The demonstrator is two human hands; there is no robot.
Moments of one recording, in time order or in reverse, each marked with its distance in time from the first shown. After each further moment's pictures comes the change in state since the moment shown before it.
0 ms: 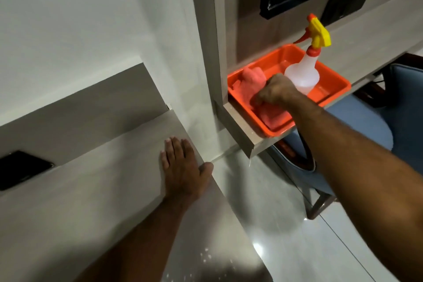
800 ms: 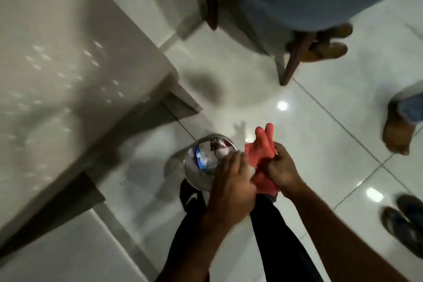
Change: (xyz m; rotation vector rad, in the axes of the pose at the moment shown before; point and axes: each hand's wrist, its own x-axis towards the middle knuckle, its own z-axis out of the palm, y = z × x) left_hand -0.362 0.106 0.256 -0.202 -0.515 0.475; right_hand -0.299 0.509 0.269 0.468 -0.077 0.534
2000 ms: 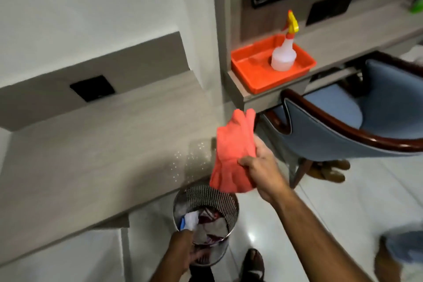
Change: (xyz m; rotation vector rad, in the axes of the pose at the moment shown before) left_hand -0.185 0.008 -0.199 -1.797 0.343 -1.203; right_hand -0.303 -0.326 -0.036 0.220 -0.414 -0.607
